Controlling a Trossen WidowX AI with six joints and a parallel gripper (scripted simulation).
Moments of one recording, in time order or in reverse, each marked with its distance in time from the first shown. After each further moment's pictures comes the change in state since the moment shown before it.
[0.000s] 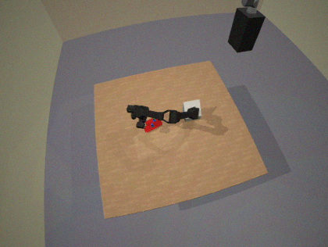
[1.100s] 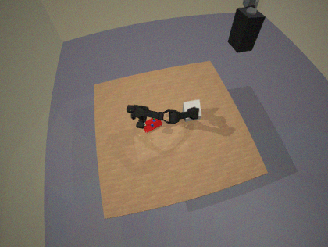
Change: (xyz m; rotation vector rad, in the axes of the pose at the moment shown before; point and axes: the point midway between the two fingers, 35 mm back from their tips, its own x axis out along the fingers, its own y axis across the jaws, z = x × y) arm -0.003 0.002 0.000 0.000 0.001 0.000
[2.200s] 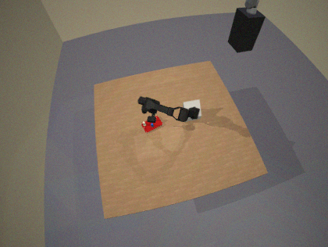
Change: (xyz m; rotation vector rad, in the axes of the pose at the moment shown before) arm -0.040 -0.041 -0.082 0.007 0.015 -0.007
